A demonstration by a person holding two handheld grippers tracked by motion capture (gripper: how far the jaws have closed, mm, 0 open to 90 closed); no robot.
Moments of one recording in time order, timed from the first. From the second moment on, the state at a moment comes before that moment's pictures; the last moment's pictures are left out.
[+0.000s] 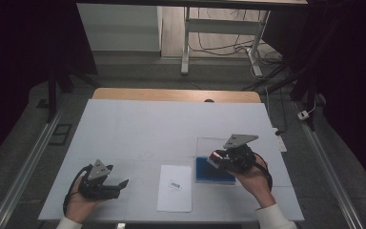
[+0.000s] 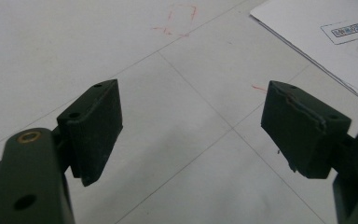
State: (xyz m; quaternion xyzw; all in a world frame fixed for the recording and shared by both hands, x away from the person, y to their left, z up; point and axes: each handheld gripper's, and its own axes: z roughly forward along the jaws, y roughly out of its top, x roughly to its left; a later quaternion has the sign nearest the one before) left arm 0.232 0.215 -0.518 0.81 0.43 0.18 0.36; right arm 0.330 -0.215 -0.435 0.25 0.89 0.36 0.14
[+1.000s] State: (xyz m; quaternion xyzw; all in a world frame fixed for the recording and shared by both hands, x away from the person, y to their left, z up) left arm 0.233 0.214 -0.518 0.81 0.43 0.18 0.36; right arm 0.337 -0.214 -0.464 0.26 0.91 0.30 0.14
